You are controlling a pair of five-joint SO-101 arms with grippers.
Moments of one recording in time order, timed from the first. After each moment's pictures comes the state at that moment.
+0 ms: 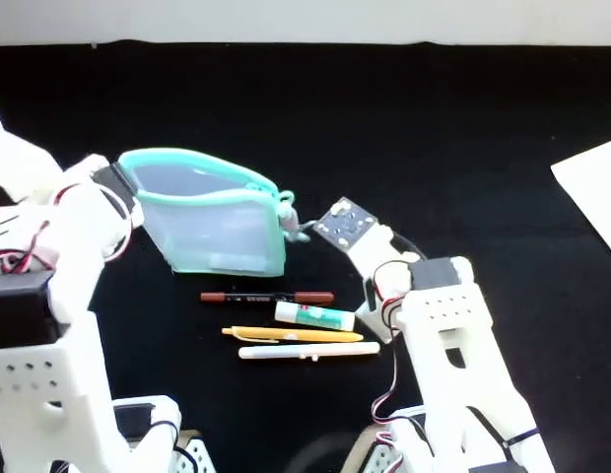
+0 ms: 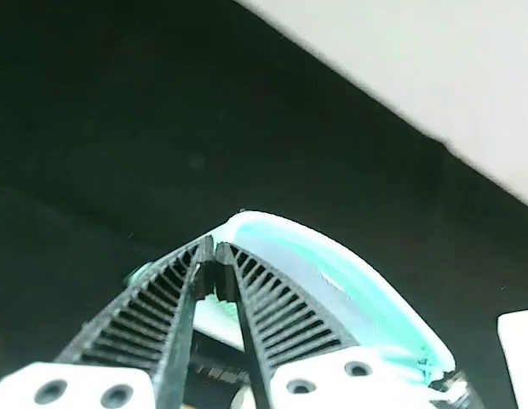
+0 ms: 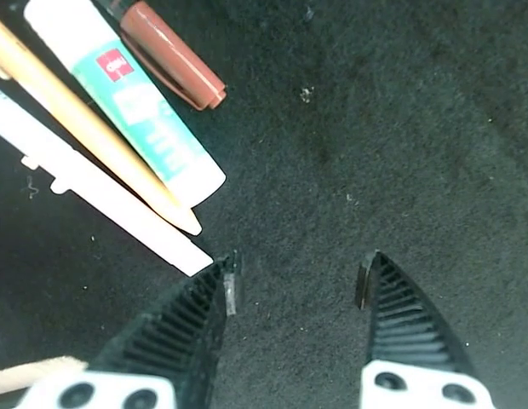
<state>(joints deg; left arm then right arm) -14.1 -45.7 9.0 75.8 -4.6 -14.3 -35.1 50.9 67.6 37.8</state>
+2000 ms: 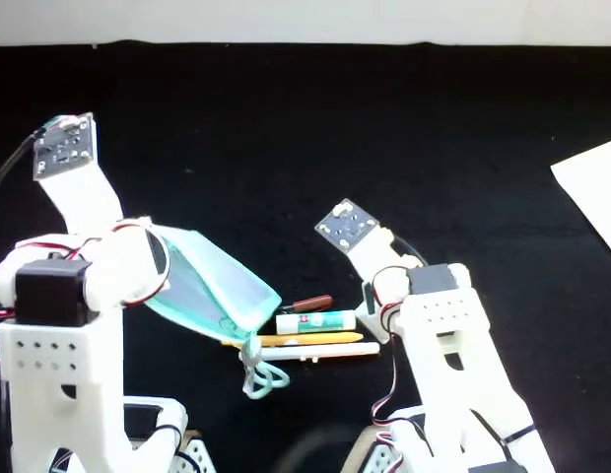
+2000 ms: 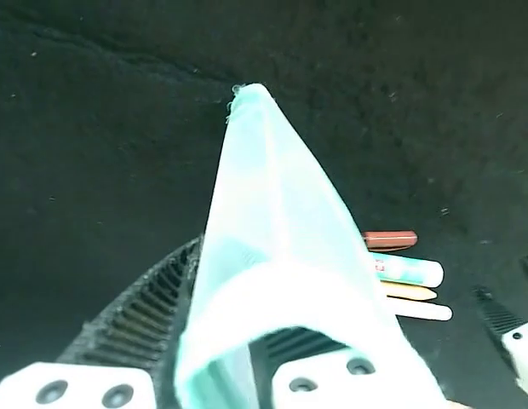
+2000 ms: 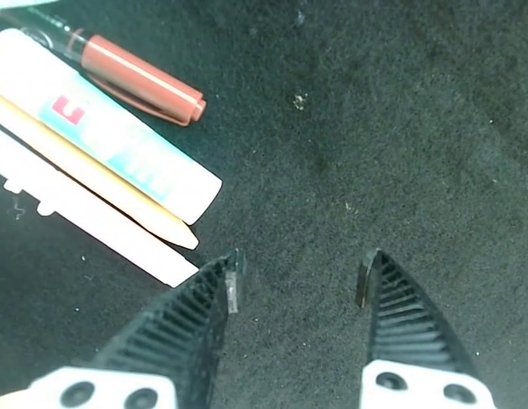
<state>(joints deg) -3.7 -45.0 16.2 94.0 -28.7 -14.3 -35.1 54.5 62.4 35.9</state>
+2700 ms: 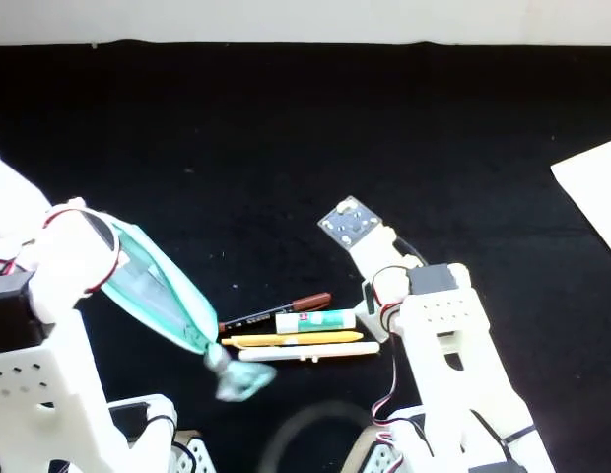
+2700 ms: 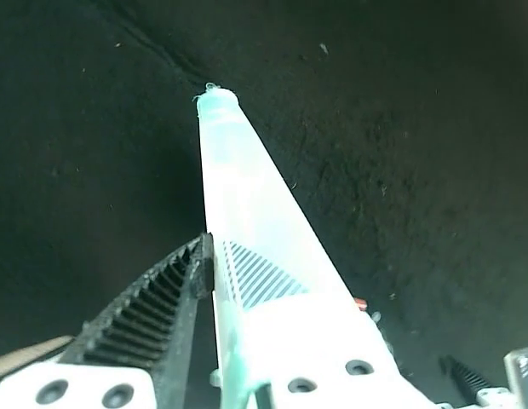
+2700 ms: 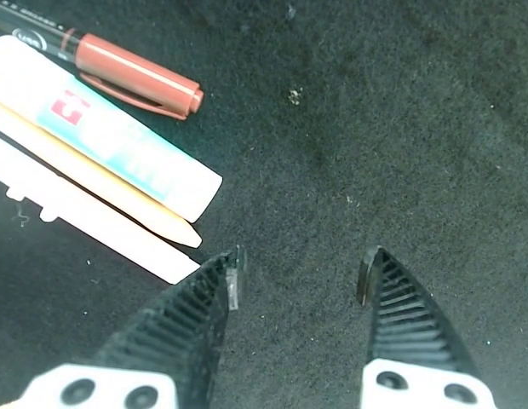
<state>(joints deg) -18.8 -44.9 6.5 94.0 -0.5 -14.3 -35.1 54.5 62.4 32.7</state>
